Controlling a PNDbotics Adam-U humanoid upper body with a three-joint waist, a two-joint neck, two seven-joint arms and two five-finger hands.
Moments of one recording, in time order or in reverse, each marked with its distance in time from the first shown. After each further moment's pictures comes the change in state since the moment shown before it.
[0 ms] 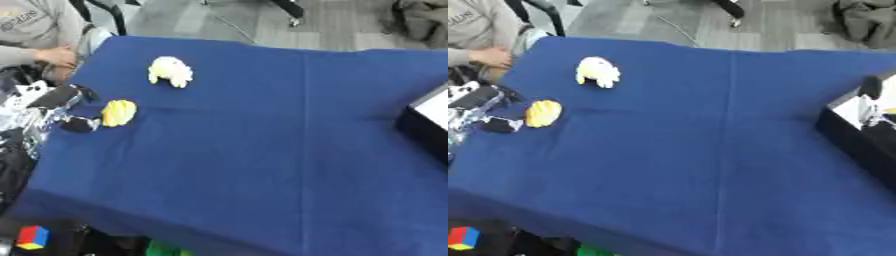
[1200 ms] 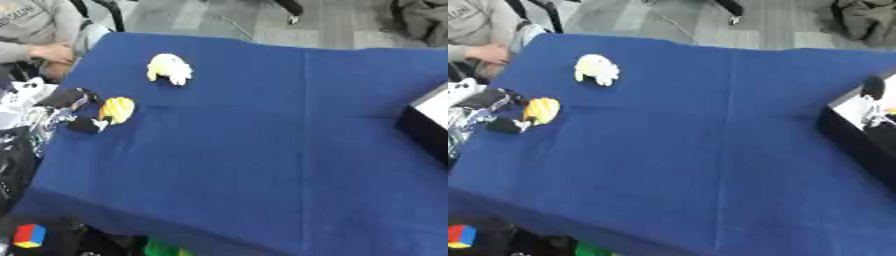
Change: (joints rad) left arm -0.021 -0.030 -0.006 0.048 -0.093 0.016 0.001; right arm 0.000 0.000 0.000 0.000 -0.019 0.009 -0.007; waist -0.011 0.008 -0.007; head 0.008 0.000
